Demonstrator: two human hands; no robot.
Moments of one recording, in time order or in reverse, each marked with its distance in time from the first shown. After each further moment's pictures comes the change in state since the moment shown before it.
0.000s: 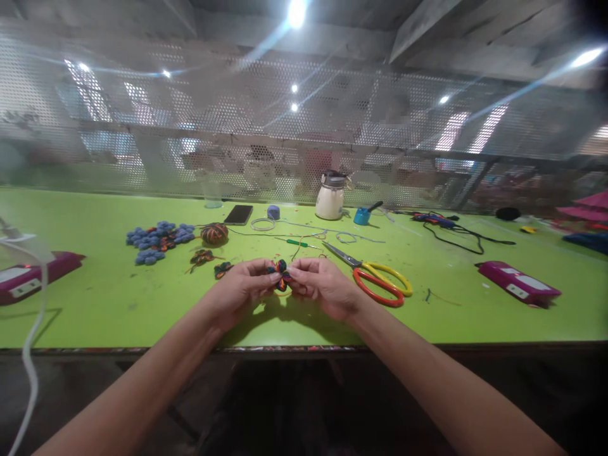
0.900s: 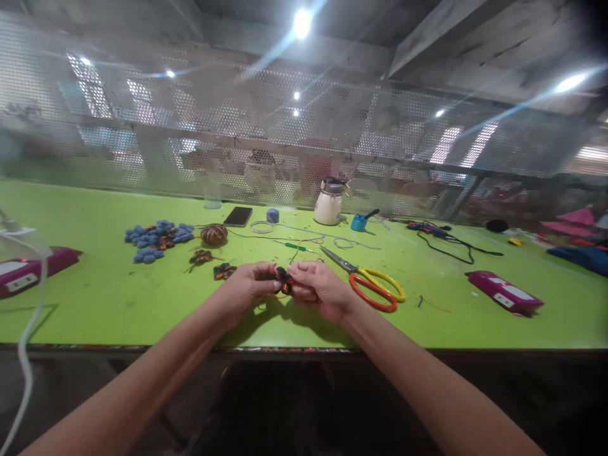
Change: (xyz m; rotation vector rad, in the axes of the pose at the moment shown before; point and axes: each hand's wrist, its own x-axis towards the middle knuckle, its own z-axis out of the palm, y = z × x) left_hand 0.002 -0.002 0.004 0.113 -0.009 0.037; right_hand 0.002 0.000 -0.004 -0.034 -0.053 0.060
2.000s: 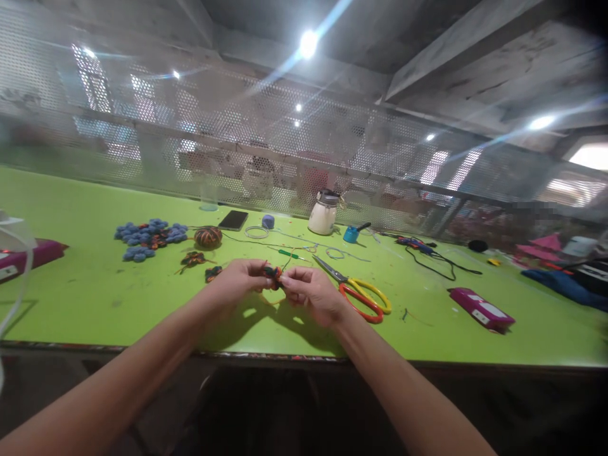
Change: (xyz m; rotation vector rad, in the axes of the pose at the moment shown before) left_hand 0.012 0.010 -0.005 0.113 0.048 0.066; right_hand 0.001 -0.002 -0.003 -0.070 0.127 -0.071
